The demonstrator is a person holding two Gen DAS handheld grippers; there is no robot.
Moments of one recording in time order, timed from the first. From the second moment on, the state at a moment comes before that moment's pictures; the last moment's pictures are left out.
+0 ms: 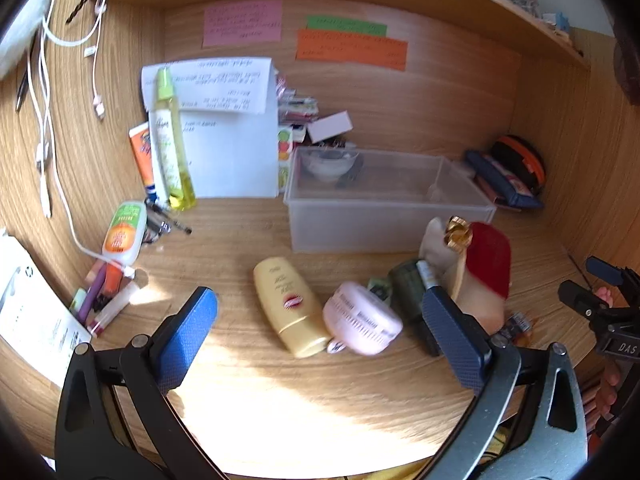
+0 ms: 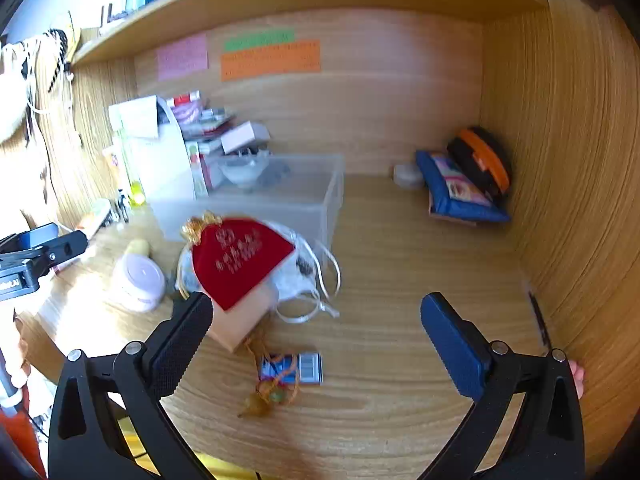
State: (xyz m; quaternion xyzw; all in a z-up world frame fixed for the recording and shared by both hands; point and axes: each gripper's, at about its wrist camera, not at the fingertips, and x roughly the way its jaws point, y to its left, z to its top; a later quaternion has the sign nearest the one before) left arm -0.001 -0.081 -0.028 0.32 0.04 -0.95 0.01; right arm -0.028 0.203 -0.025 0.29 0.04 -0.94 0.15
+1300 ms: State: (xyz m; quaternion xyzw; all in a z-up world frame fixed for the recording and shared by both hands) left arm -0.056 -0.044 -0.085 0.39 -0.01 -0.92 -0.08; right arm -0.094 0.115 -0.058 0.33 0.12 -0.91 0.23
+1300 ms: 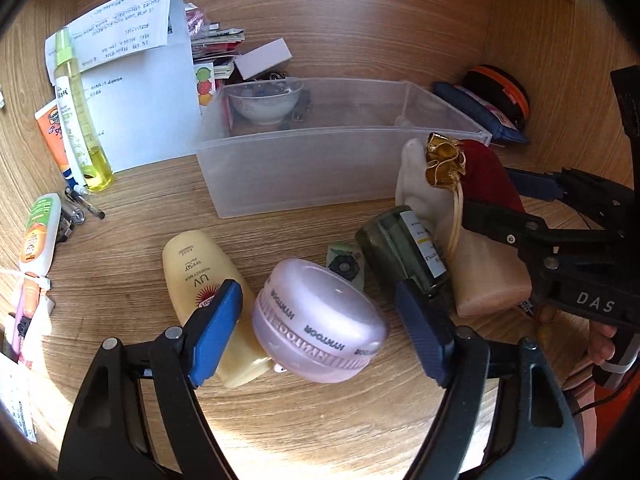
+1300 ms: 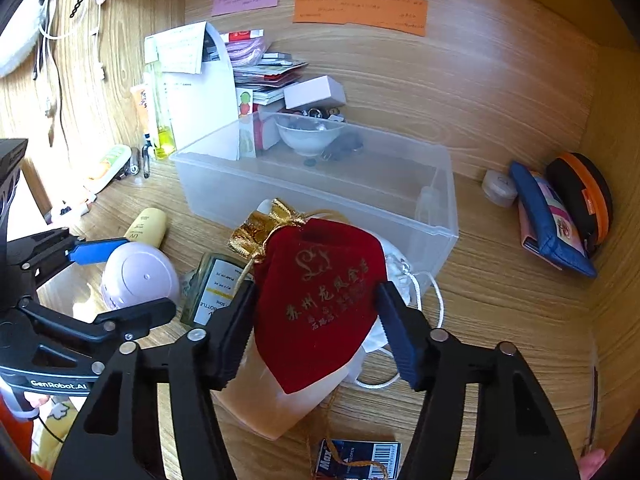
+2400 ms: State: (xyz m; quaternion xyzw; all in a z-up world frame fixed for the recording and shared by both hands) left arm -0.040 -0.042 -0.074 0.37 -0.04 -0.92 -0.08; right arm -0.071 0.166 -0.016 0.29 0.04 -0.92 0.27
